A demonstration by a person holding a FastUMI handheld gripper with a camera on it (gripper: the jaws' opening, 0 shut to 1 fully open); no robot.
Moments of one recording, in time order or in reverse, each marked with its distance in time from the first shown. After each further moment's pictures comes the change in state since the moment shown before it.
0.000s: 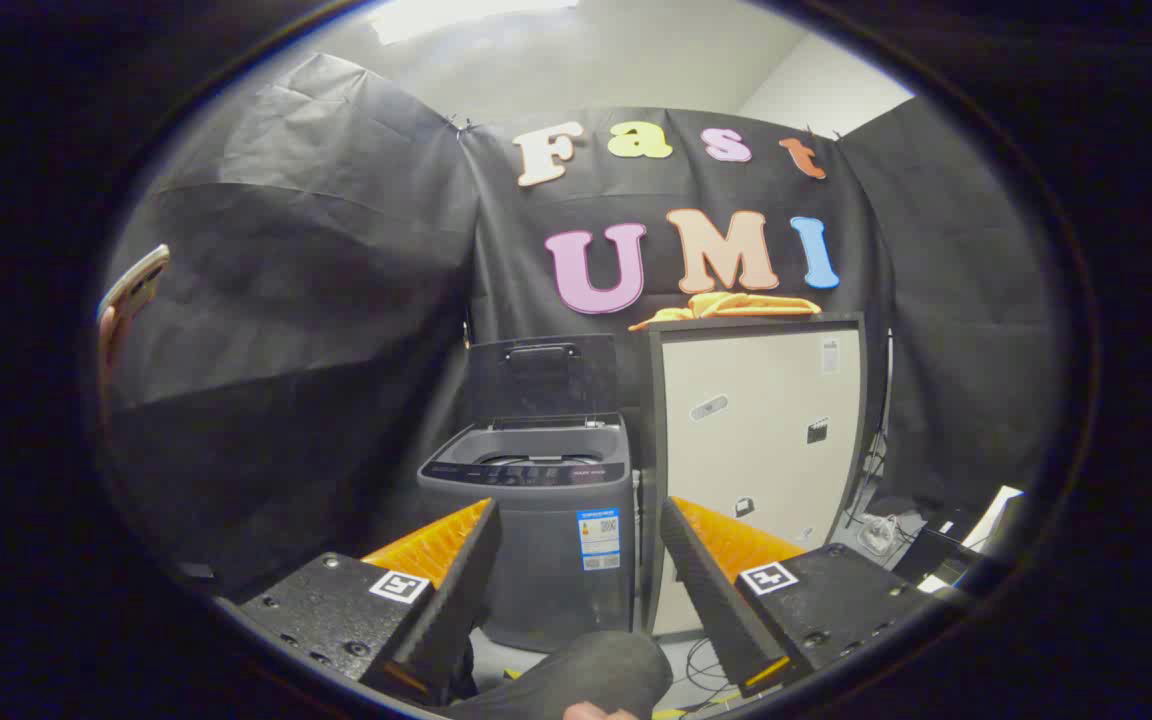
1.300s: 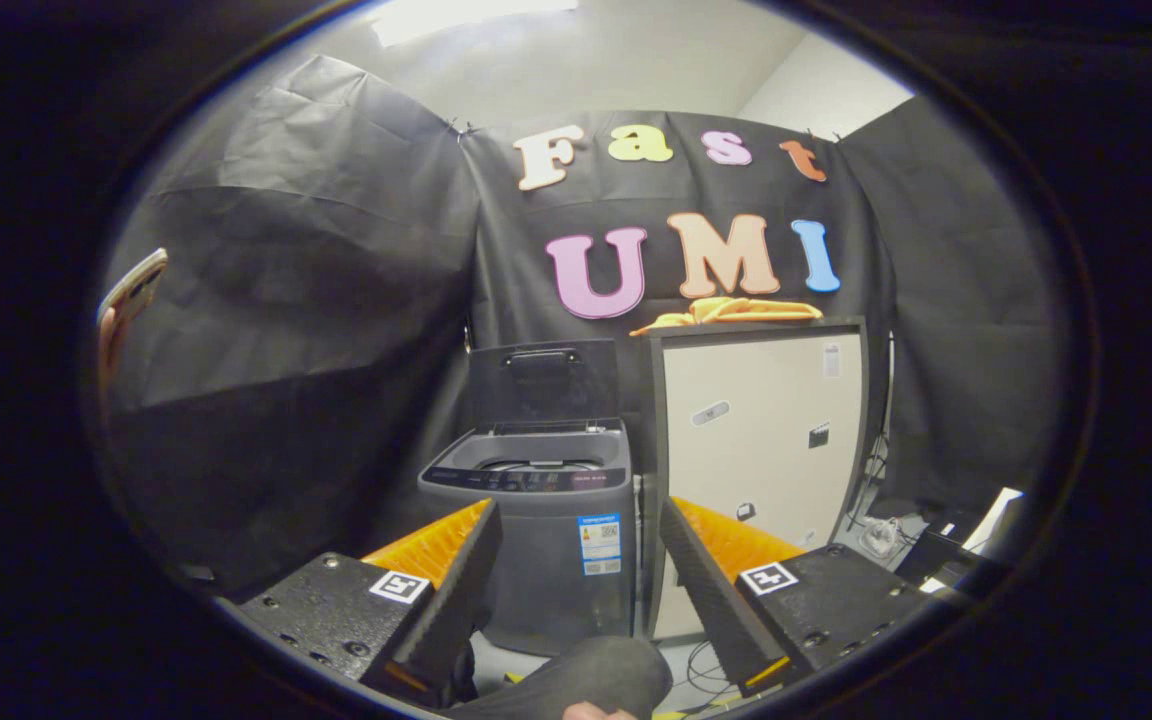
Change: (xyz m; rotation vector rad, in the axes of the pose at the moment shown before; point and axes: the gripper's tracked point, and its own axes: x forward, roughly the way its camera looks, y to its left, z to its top) arm 0.003 0.001 0.001 -0.007 -0.005 0.005
